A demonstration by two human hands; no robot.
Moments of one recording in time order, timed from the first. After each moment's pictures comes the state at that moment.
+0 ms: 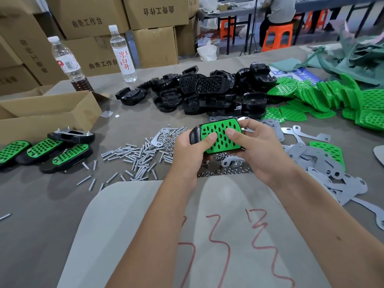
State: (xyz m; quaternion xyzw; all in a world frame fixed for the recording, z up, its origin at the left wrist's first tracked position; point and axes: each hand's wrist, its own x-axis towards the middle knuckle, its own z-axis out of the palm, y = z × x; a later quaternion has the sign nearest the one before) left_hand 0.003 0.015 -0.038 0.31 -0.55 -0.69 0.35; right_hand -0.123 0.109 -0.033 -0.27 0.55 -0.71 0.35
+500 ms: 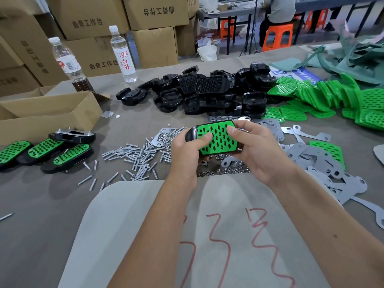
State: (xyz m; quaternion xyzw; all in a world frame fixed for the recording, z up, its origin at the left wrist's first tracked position) left_hand 0.003 0.016 -0.040 0.32 -0.52 -0.70 0.38; right_hand -0.126 0.106 -0.037 -0.27 0.52 -0.71 0.39
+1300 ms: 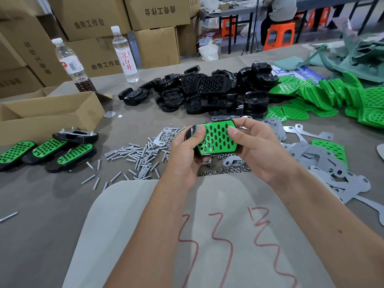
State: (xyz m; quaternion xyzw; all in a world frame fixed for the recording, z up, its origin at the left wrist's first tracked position) left_hand 0.011 0.005 -0.041 0.28 -0.48 -0.75 0.35; right_hand -0.123 0.106 -0.036 -0.32 0.46 -0.72 0.40
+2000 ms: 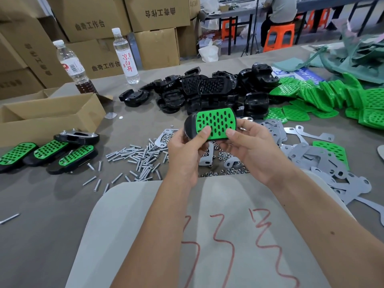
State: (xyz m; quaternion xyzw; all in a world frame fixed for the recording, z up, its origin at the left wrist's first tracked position) left_hand 0.005 0.005 -0.041 0.28 -0.46 -0.73 0.42; right_hand -0.121 0.100 -0.039 -0.31 0.44 -0.74 0.40
